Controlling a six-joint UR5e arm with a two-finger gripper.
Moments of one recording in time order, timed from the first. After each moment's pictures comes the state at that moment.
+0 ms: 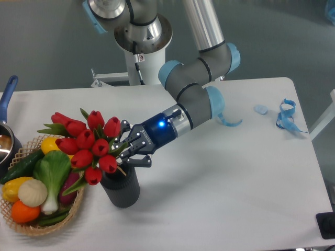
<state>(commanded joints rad) 2.55 -2.02 -1.97 -0.70 0.02 1.43</state>
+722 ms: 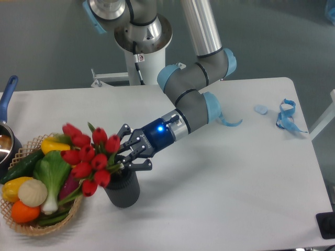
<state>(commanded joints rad) 2.56 -2.04 -1.95 -0.70 0.03 1.46</state>
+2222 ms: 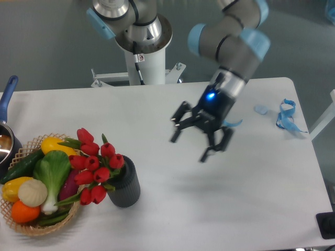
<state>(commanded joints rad) 2.83 -1.72 -1.80 -0.71 0.81 1.42</state>
